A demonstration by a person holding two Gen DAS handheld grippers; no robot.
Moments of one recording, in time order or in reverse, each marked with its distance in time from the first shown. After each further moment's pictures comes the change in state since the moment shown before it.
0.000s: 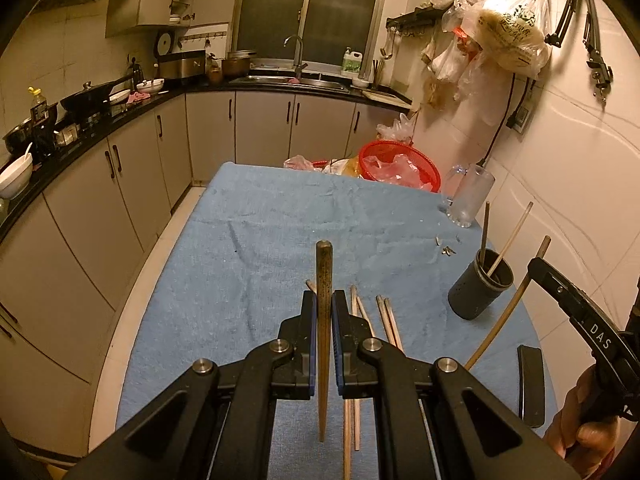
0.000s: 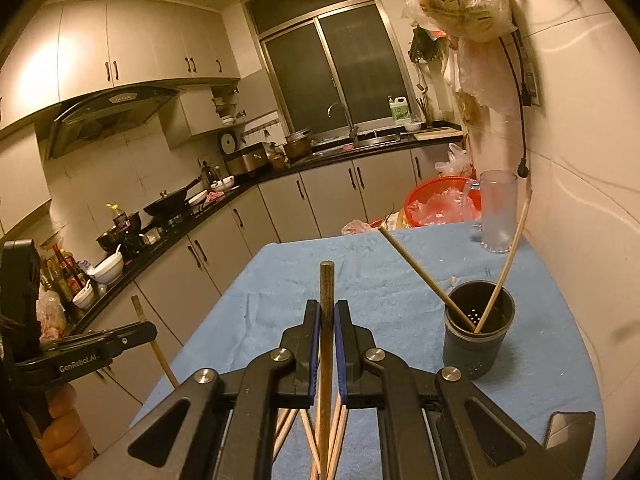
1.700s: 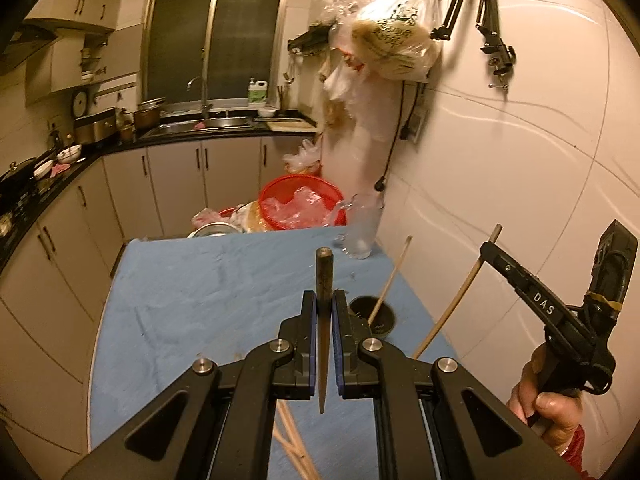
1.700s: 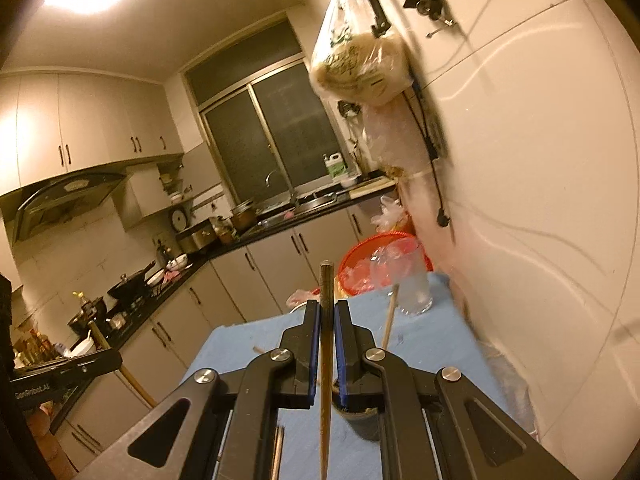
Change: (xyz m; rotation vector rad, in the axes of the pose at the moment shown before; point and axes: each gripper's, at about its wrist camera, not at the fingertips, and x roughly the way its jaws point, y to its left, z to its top) left arm -0.040 -0.144 0.071 0.205 -0.069 -0.216; right arm -0.077 -0.106 0.074 0.155 -0.219 -0.156
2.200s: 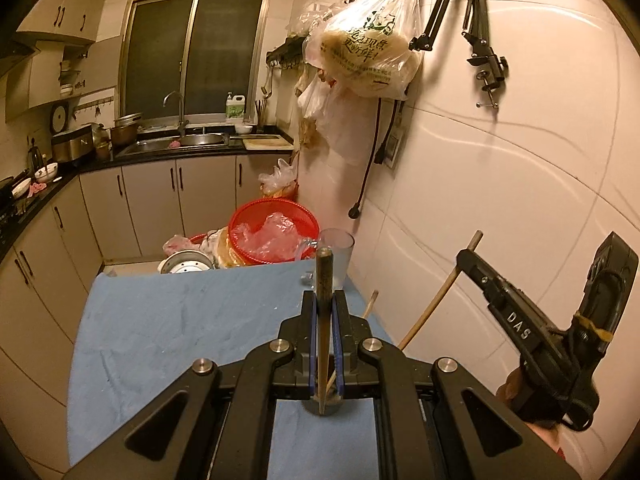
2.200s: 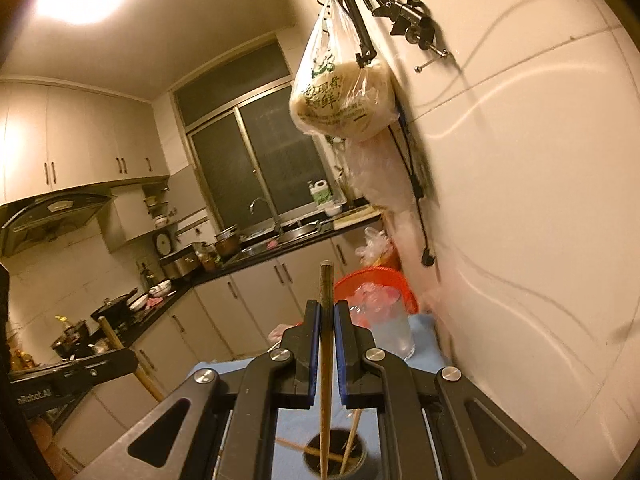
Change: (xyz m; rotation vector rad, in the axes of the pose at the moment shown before) left arm 0.052 -0.043 0.059 0.007 -0.044 -0.053; right arm 0.033 -0.016 0.052 -0.005 -0.082 -0.058
